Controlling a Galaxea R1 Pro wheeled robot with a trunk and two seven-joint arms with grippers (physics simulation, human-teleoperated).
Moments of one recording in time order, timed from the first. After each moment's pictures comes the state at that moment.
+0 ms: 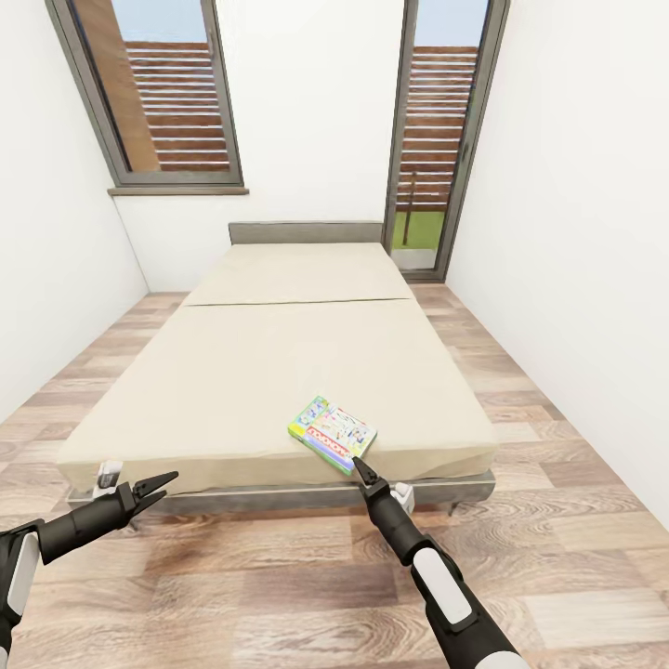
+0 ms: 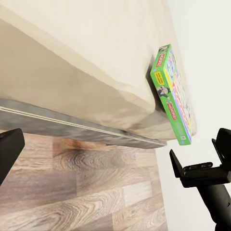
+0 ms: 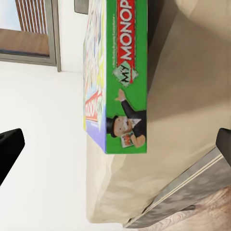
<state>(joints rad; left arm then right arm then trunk) -0.48 0.26 0.60 -0.97 0.08 0.87 -1.18 -0.46 0.16 0.06 -0.74 -1.10 0.19 0.50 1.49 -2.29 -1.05</state>
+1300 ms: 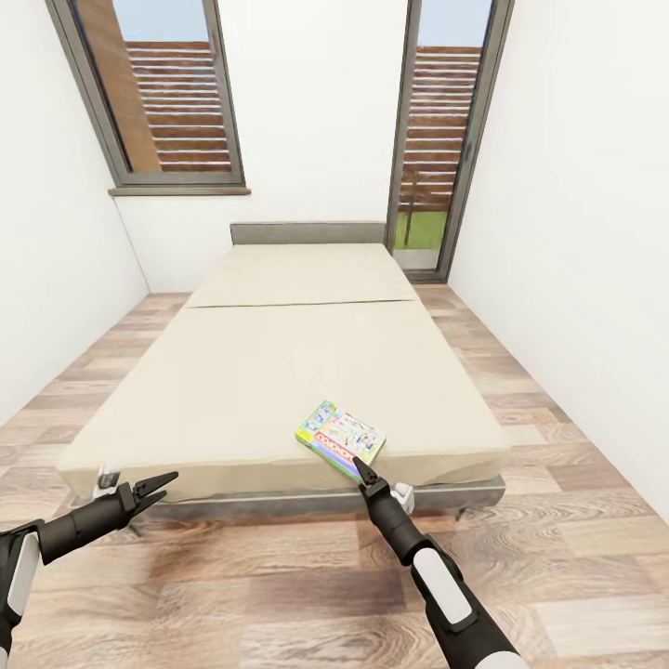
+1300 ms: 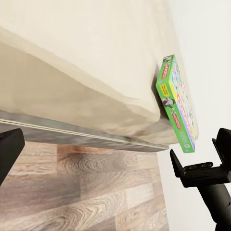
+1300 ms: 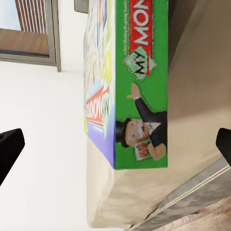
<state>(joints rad) -0.48 0.26 0.60 -0.97 0.08 0.87 -1.18 -0.46 0.16 0.06 -0.74 -1.10 0.19 0.50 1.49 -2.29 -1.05</state>
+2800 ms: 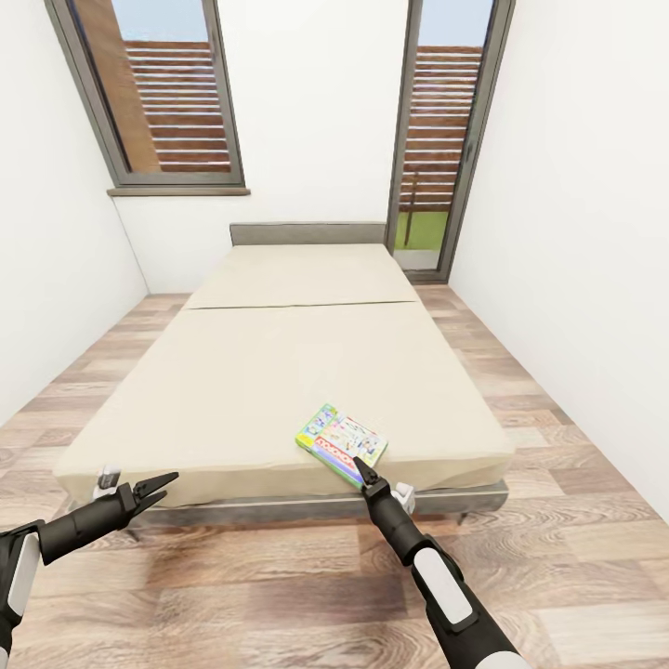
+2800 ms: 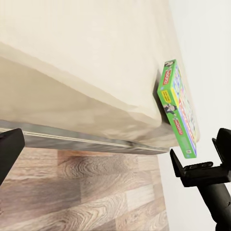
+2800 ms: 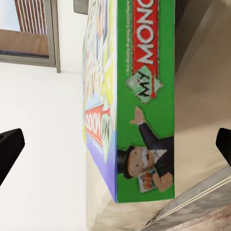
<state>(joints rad) -0.48 0.26 0.60 -0.97 0.08 0.87 -1.18 -0.46 0.15 0.06 -0.74 -1.10 0.19 0.50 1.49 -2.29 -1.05</state>
